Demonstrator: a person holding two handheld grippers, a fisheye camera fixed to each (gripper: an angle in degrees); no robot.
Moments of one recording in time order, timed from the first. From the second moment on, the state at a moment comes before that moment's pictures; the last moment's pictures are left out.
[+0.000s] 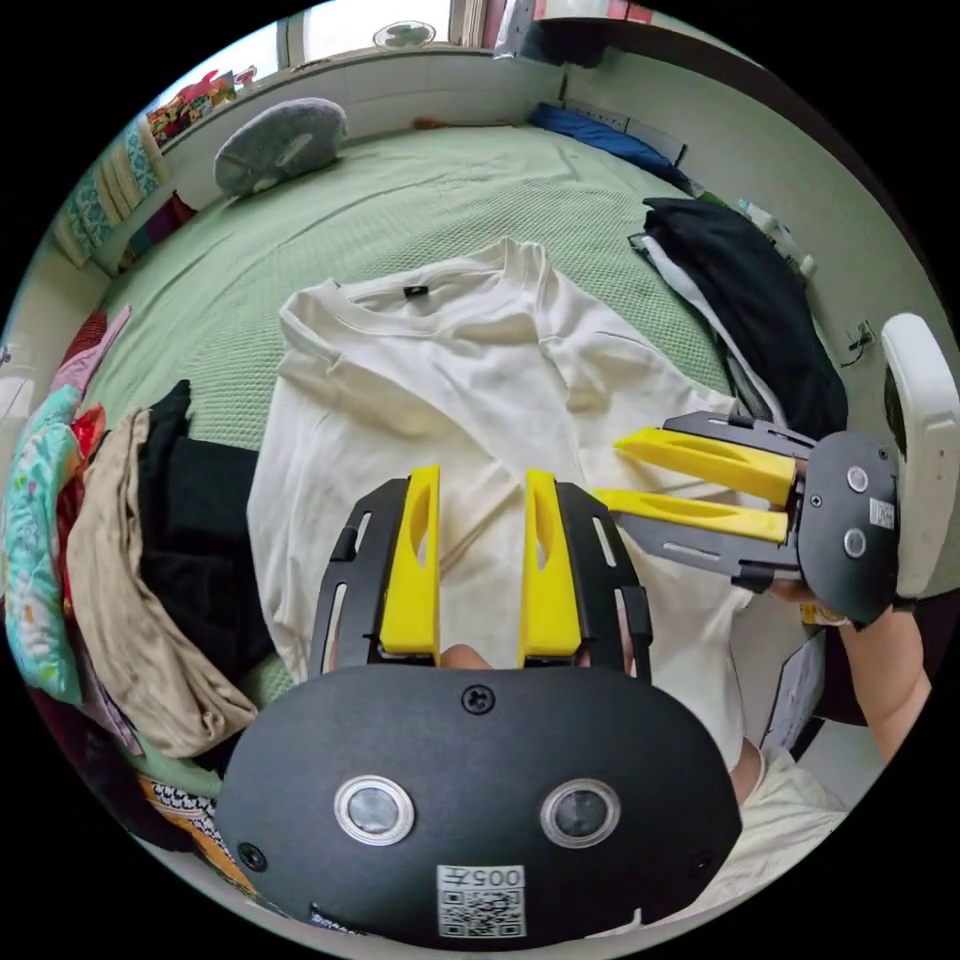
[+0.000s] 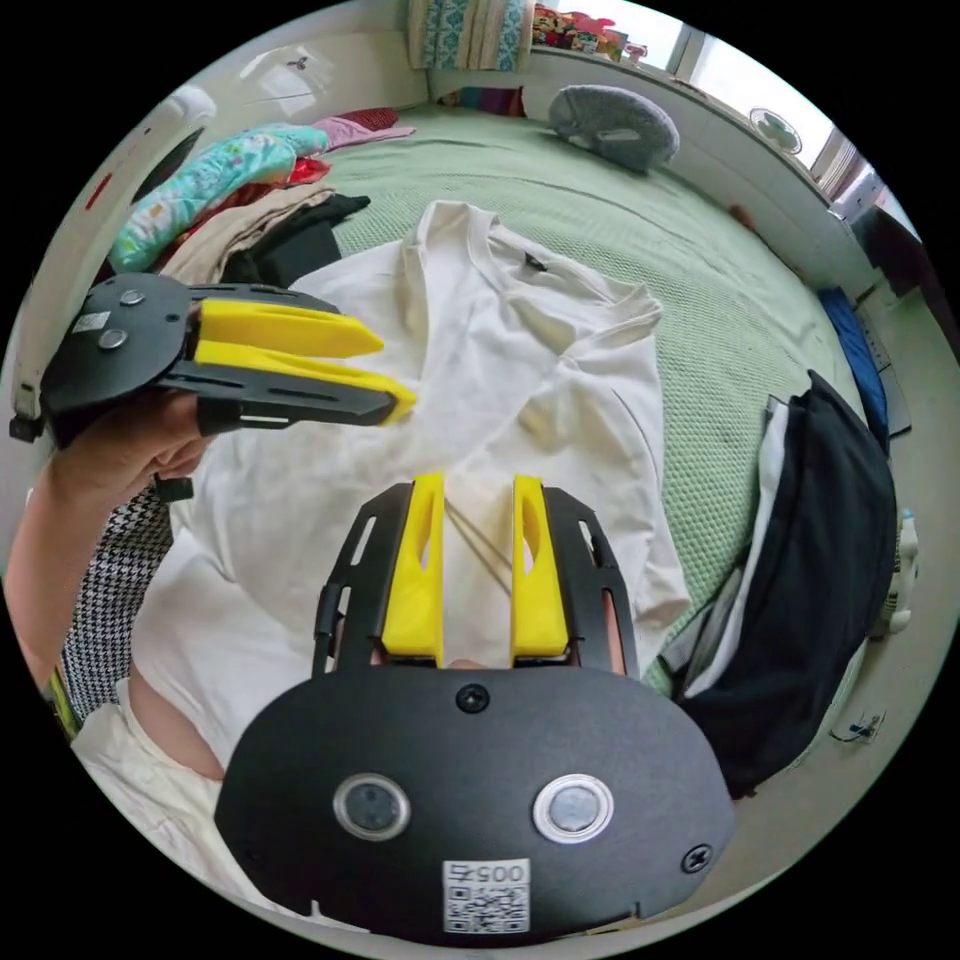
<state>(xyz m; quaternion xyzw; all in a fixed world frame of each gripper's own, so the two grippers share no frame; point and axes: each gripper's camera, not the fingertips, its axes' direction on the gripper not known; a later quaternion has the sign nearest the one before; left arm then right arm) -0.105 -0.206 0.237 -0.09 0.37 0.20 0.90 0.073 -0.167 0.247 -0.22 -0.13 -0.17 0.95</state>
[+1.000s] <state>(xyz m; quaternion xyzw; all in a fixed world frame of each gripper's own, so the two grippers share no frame) -0.273 -0.336 0.323 -0.11 0.30 -0.02 0.95 0.303 -0.258 0.234 -0.18 -0.02 0.07 0.98</state>
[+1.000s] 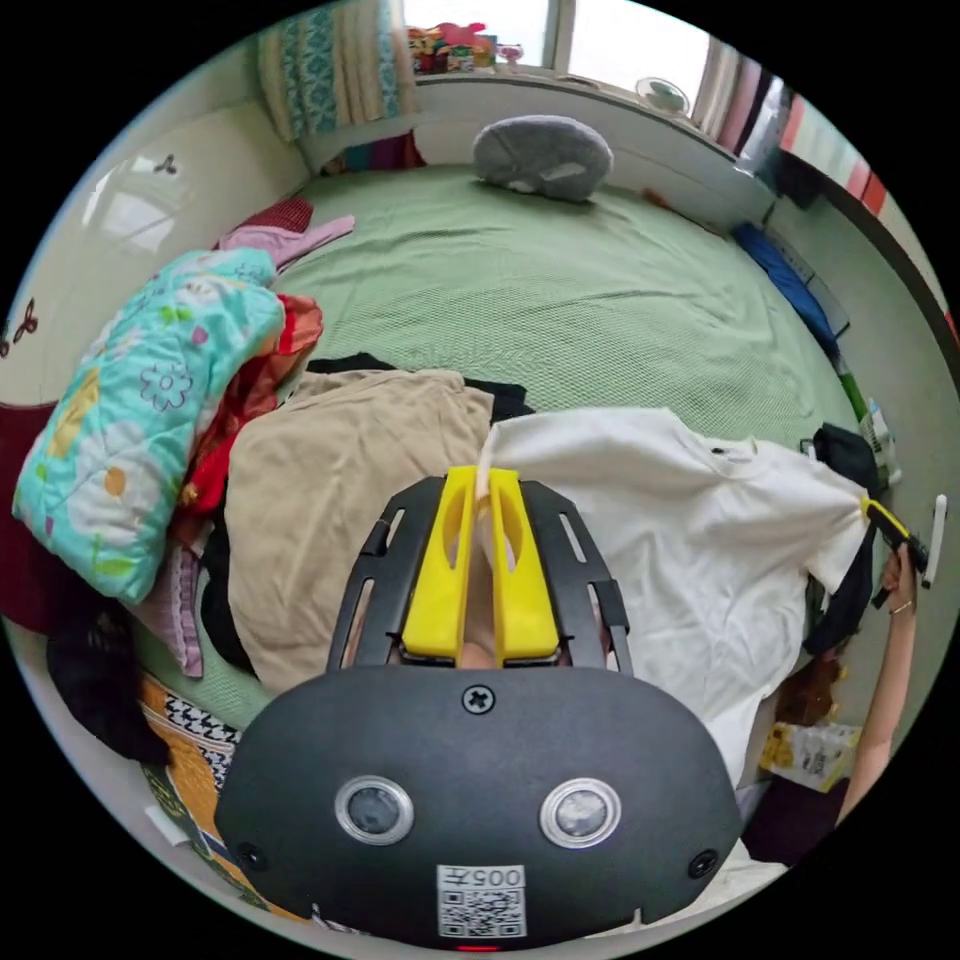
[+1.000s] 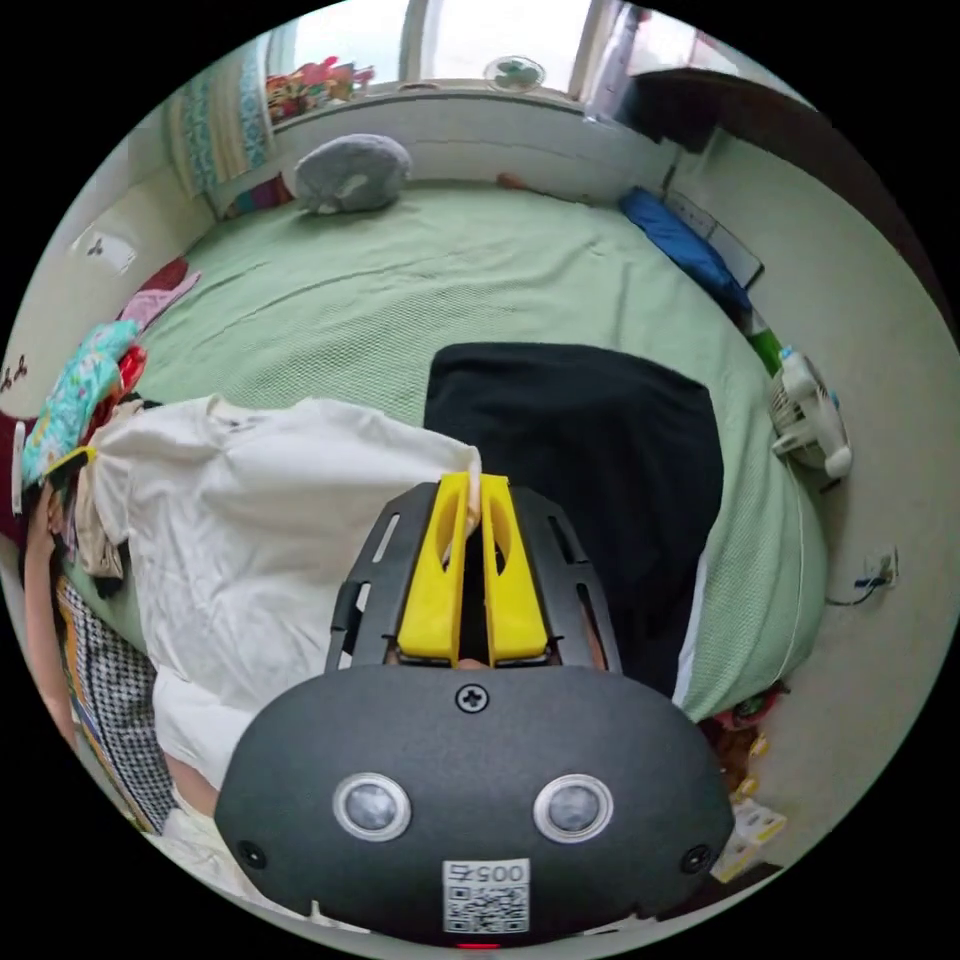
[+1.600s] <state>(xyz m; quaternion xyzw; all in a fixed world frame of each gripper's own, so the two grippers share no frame) -0.114 -0.418 0.332 -0.11 0.33 0.18 0.92 0.156 -0.328 0.311 -0.21 -0.12 -0.14 0.96</state>
